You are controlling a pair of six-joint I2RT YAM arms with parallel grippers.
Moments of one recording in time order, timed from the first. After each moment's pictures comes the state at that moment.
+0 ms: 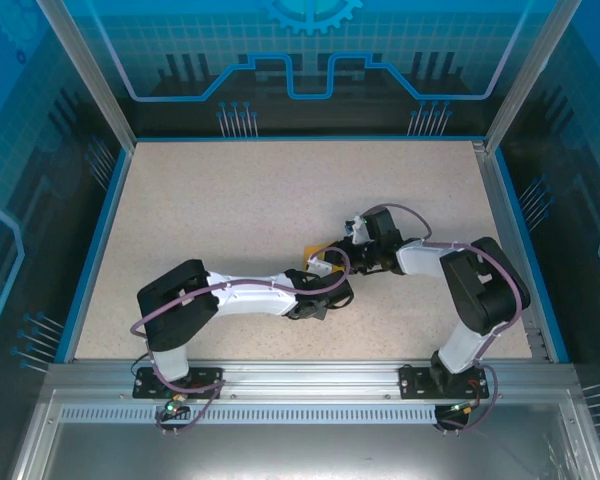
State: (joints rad) left arm -1.08 1.81 1.08 -0.58 -0.40 -0.77; right arm 0.42 1.69 0.76 0.05 -0.66 0.80
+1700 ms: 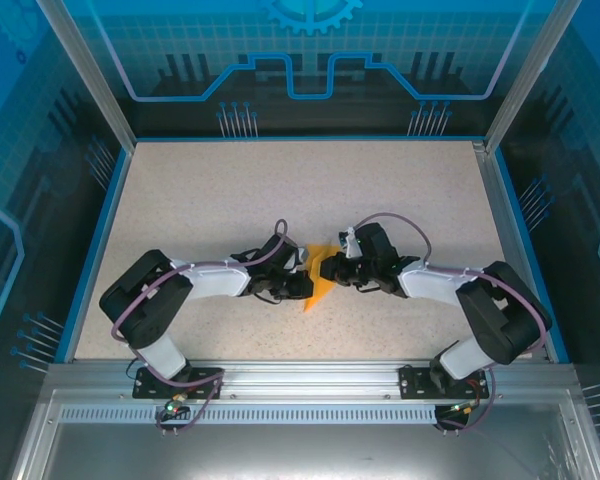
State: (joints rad) left arm -0.69 1.68 0.77 -0.07 0.40 -0.72; right arm 0.57 1.53 0.63 0.15 -0.51 0.84
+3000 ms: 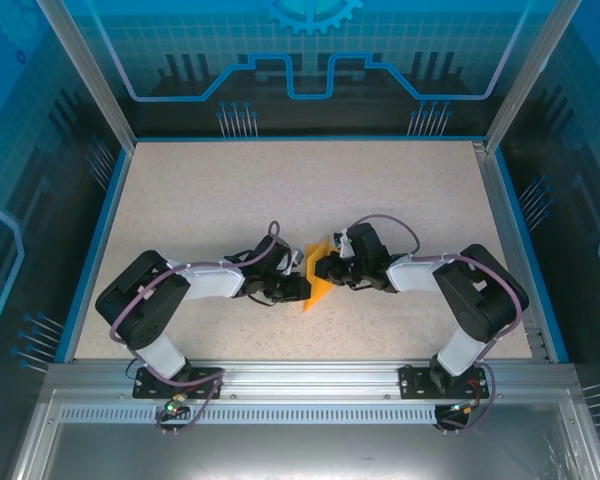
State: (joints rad) left arm -0.66 1.65 0.72 -0.05 0.47 -0.73; right arm 0.58 1.67 0.67 0.22 -0.50 0.88
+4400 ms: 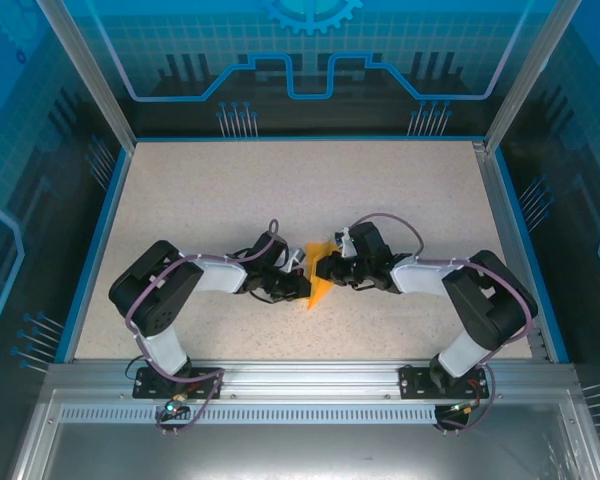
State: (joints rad) left arm -0.60 1.75 0.72 0.08 0.65 -0.77; right arm 0.58 1.62 0.67 0.16 -0.51 0.86
